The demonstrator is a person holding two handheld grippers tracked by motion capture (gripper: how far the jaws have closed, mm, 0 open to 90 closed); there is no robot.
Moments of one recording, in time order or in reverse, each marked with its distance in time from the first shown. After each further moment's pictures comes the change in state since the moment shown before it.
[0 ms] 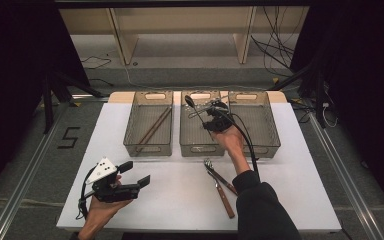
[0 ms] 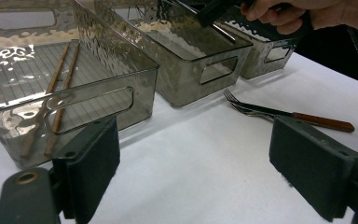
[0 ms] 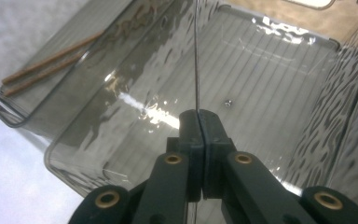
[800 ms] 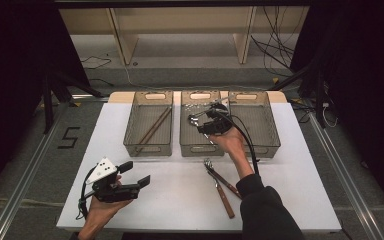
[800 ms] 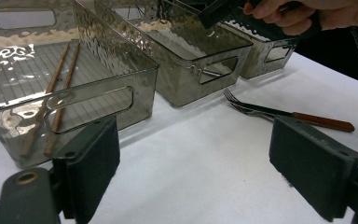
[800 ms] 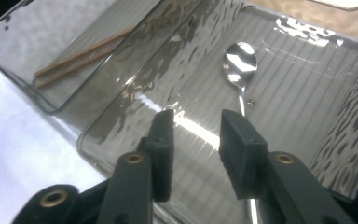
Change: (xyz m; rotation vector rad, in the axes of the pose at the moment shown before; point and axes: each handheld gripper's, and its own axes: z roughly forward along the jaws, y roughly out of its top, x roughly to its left) left arm 0.000 0.000 0.000 0.001 0.002 -0.001; right arm 0.006 -0.005 -0.008 -0.017 0.079 -0.032
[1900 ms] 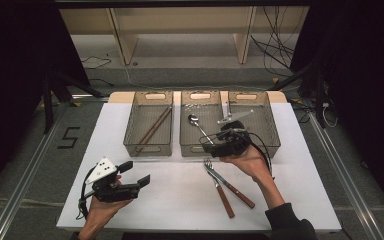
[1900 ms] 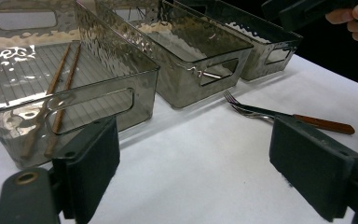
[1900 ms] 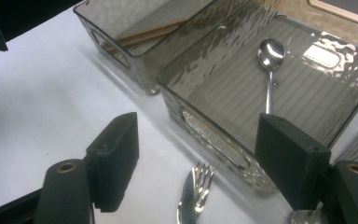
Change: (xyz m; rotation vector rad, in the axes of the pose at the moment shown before) left arm 0.000 0.000 0.000 -0.004 0.001 -0.003; right arm 0.023 -0.050 -0.068 -0.070 0.080 -0.135
